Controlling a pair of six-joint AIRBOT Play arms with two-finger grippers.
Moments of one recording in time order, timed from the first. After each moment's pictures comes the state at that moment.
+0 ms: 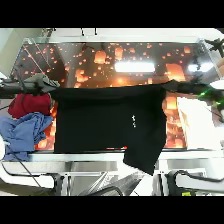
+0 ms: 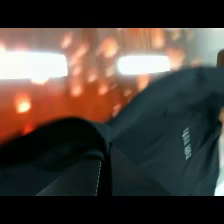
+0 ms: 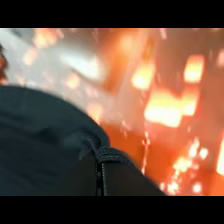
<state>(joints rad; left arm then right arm) 0.36 -1.62 1.43 0.67 -1.33 -1.04 -0.26 -1.45 1.18 -0.52 1.04 0.80</state>
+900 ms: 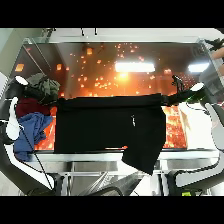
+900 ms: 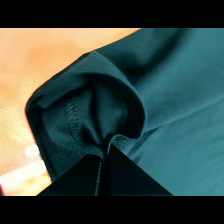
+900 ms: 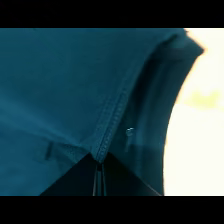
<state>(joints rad) 0.25 -1.90 1.62 1.10 -1.43 -1.09 -0.22 -1.68 1.26 -0.96 1.09 1.05</state>
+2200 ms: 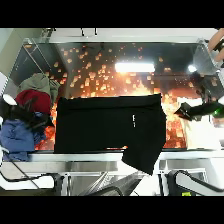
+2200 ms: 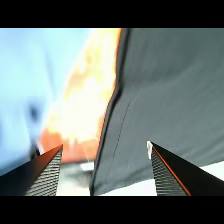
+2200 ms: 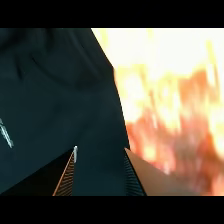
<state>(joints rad) 0.40 -1.47 1.01 1.29 -1.43 -1.27 -0.46 -1.22 0.91 -1.05 1.25 1.38</state>
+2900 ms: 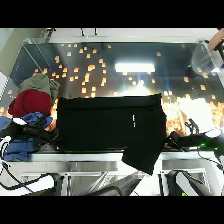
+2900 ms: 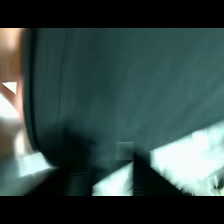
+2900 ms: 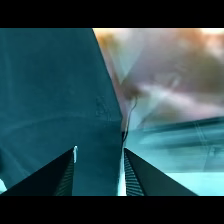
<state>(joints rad) 0.42 -1.38 0.67 1.05 -1.27 -1.12 -0.51 -0.97 0.41 -1.01 1.20 1.33</state>
